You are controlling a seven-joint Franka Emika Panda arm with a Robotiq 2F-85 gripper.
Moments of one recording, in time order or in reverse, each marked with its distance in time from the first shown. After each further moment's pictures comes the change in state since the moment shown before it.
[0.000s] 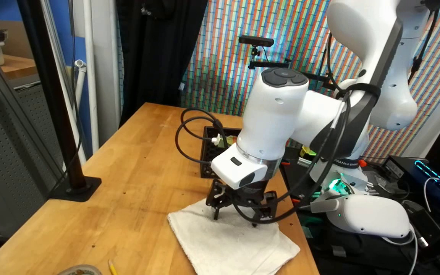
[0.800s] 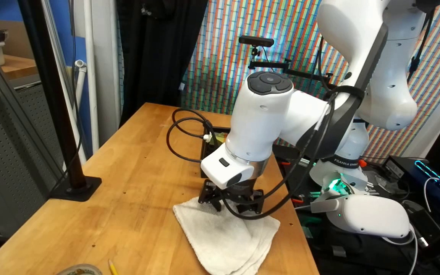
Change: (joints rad) arm -0.005 0.035 -0.034 0.047 -0.099 -0.075 0.026
